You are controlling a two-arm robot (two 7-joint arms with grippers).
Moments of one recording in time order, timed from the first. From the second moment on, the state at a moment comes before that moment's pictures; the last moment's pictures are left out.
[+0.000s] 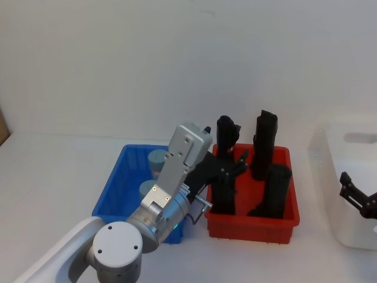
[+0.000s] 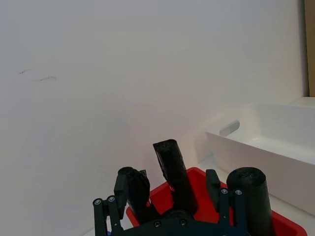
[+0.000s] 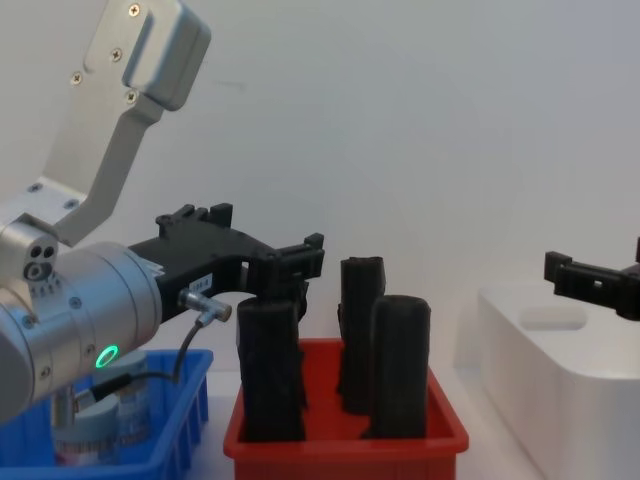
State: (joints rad) left arm -0.24 0.38 0.45 -1.63 -0.20 0.01 -0.01; right arm -0.01 0.34 -0.23 -1.77 0.29 0.03 0.07
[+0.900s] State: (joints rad) left arm -0.24 0.38 0.45 -1.63 -0.20 0.01 -0.01; right arm -0.01 0.34 -0.23 -1.77 0.29 0.03 0.07
